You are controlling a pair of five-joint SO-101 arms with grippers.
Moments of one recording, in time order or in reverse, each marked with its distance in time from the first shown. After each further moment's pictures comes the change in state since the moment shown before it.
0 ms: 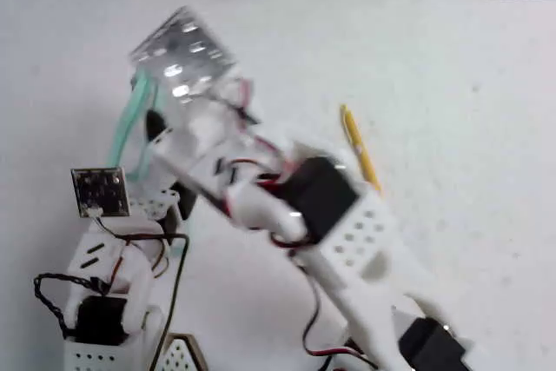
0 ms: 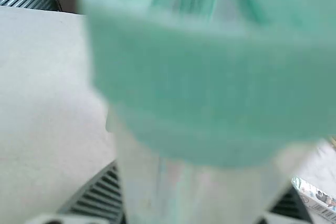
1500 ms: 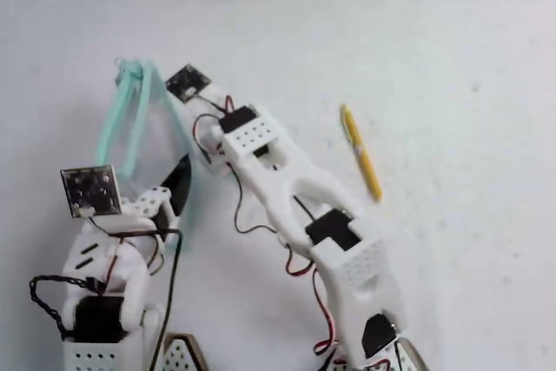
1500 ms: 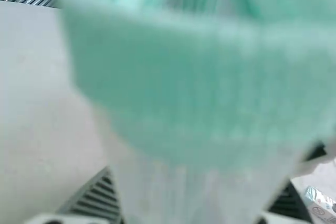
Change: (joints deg) left arm -3.7 0.1 0.0 -0.8 0.0; right arm 11.2 51.4 3.8 -12.4 7.9
